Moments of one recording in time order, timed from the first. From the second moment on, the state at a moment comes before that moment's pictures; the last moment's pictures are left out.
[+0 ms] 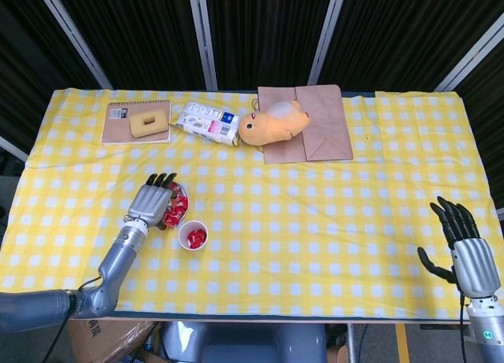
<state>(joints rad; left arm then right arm) -0.85 -1.51 -0.09 -1.54 0.70 0.99 0.65 0.12 -1.24 0.06 -1.31 -1.62 1.60 0.40</state>
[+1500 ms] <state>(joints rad) -0.90 -1.45 -0.03 -1.57 0.67 0.89 0.67 0.12 -1.25 0.06 -1.30 -1.62 1.61 0.41</state>
